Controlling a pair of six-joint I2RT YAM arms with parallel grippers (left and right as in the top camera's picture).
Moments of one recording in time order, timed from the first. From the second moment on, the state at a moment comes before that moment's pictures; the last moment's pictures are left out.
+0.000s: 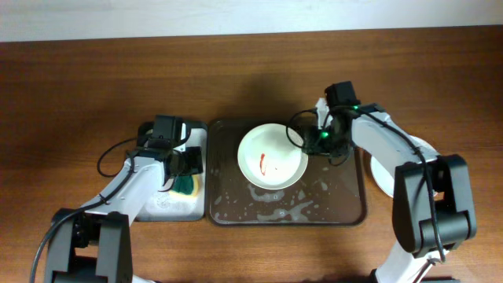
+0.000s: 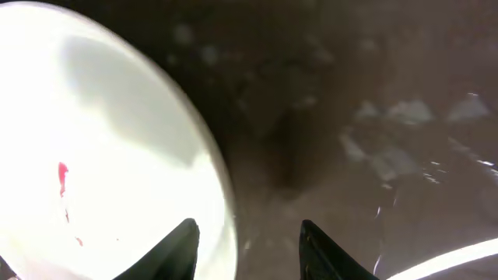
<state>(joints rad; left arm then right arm) -0.16 1.65 0.88 -0.42 0.01 -0.22 0.17 1.89 1.21 -0.69 -0.30 0.20</state>
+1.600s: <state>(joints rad) -0.16 1.43 0.94 -0.62 0.07 -0.22 0.21 1.90 1.18 -0.70 -0.29 0.24</state>
